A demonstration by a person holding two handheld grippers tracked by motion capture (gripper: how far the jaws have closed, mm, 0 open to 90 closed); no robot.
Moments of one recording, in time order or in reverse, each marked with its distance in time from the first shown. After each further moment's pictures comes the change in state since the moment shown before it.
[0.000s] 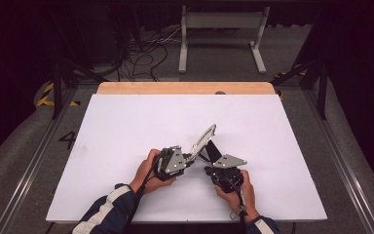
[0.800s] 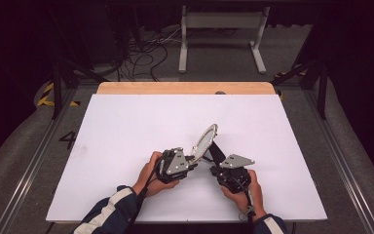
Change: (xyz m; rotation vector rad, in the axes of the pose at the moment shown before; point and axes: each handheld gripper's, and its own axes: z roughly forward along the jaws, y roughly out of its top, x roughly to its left) left arm -0.007 0.003 0.002 -0.030 -0.036 -0.054; right arm -0.012 -0.002 -0.019 -0.004 0.002 -0.013
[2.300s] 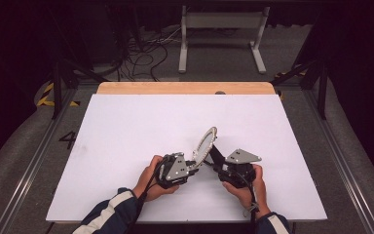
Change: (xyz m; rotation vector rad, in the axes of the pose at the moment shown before) left arm -0.013 0.002 -0.006 -0.011 -0.032 0.015; right arm -0.011 0.007 -0.006 -0.051 -0.068 -0.007
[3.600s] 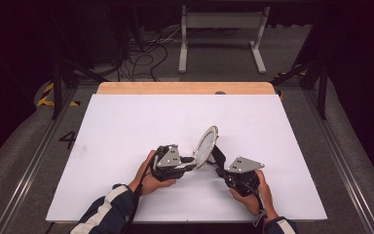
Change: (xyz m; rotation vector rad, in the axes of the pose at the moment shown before) left arm 0.027 -0.010 -0.001 -0.070 -0.114 -0.117; right arm 0.001 -0.015 -0.011 0.026 0.099 -0.102
